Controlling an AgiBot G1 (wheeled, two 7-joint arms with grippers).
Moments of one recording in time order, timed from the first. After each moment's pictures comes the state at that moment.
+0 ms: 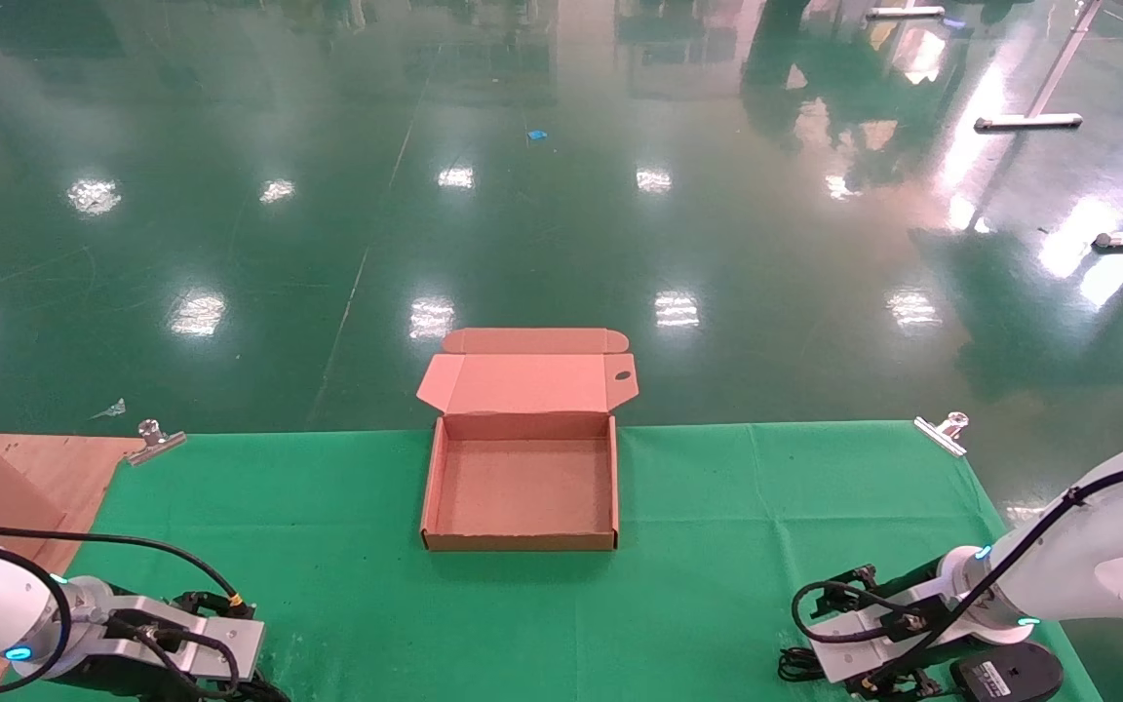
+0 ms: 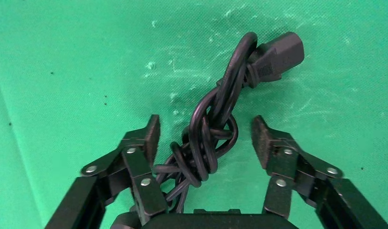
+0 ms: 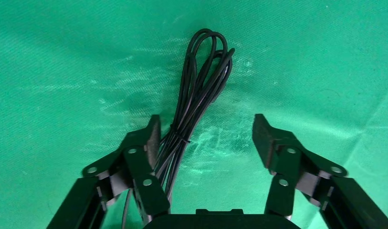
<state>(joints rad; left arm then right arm) -1.61 1.11 0.87 0.00 1.82 1.10 0.63 1.63 -1.24 -0.80 0.01 -1.94 -1.05 -0.78</state>
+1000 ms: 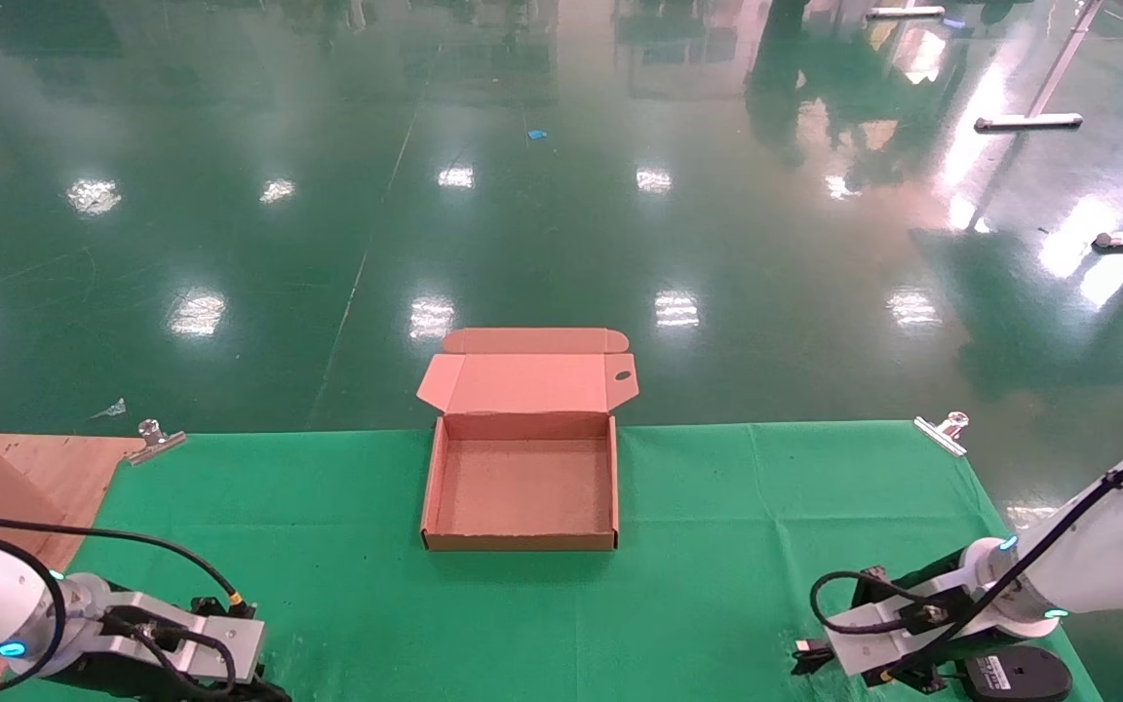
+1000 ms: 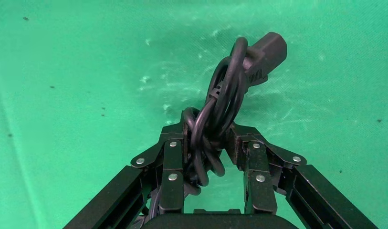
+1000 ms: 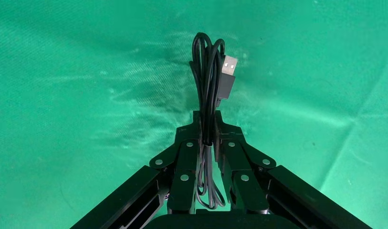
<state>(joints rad) -1.65 1.11 0.87 -0.01 1.82 1.17 0.64 1.68 -1.21 -0.79 0.00 -1.92 -1.12 -0.80</state>
